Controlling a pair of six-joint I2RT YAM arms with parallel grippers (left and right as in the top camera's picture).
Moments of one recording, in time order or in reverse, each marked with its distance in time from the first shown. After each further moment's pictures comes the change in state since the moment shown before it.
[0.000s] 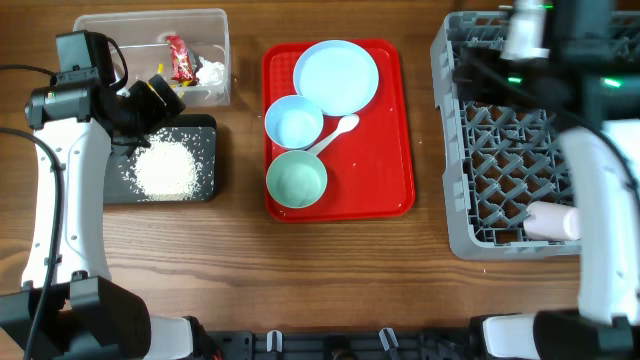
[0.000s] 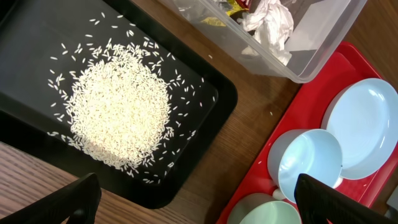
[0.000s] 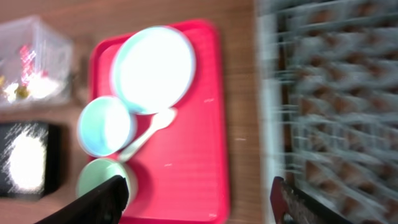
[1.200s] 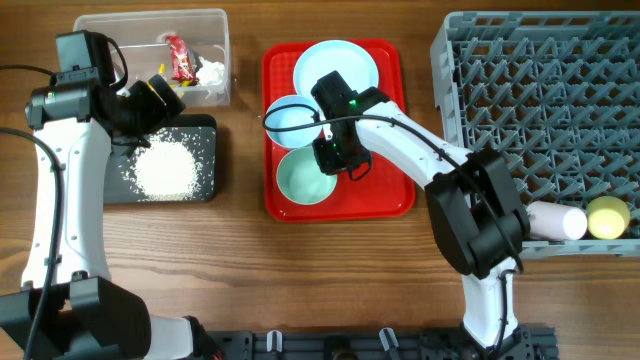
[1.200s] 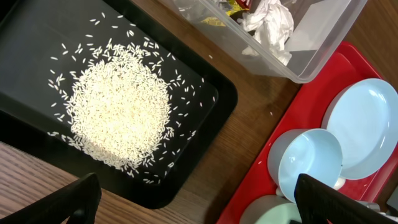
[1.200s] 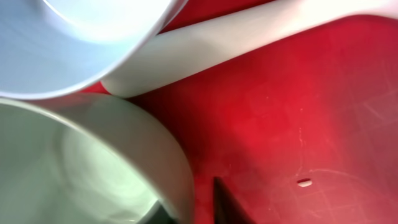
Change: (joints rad) left arm 0.000 0.000 0.000 0.000 0.000 0.000; right arm 0.457 0.547 -0.212 0.275 -0.012 0.046
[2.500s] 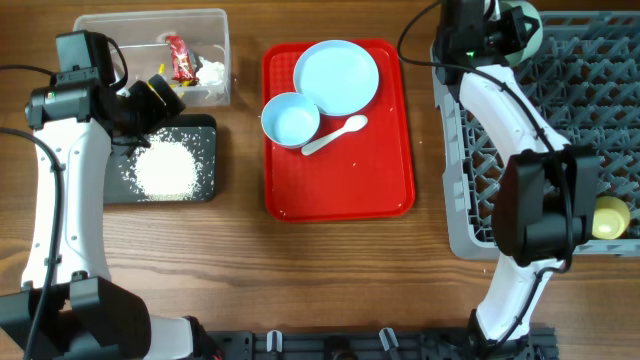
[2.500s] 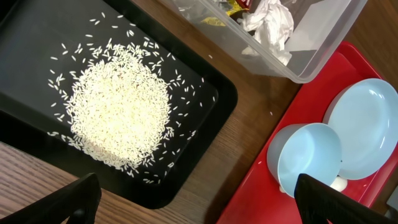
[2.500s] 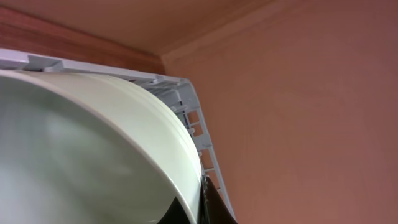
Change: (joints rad) left arm 0.000 0.000 0.000 0.000 0.000 0.000; right arm -0.424 -0.066 0.043 0.788 1.380 -0.861
